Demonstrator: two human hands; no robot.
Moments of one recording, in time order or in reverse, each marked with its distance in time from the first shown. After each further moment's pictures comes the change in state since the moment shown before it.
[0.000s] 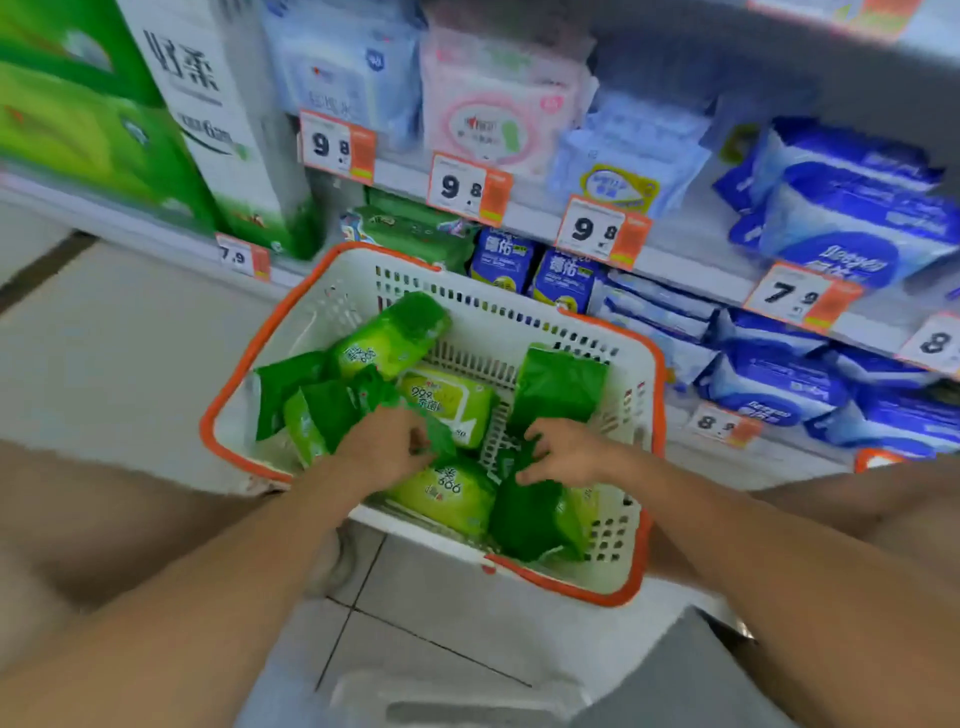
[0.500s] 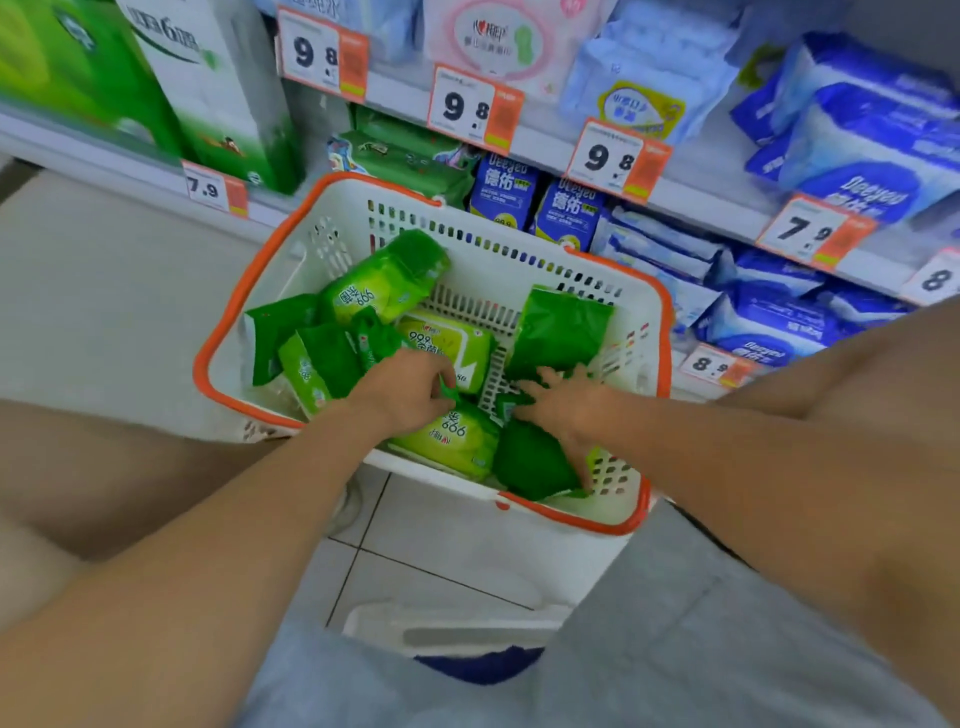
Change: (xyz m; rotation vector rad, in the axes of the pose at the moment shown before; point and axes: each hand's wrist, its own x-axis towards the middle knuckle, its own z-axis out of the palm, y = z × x) left_hand 0.003 0.006 0.000 0.012 -0.053 0.133; right_hand 0.018 -0.013 0.022 -1.184 -0.245 -0.096
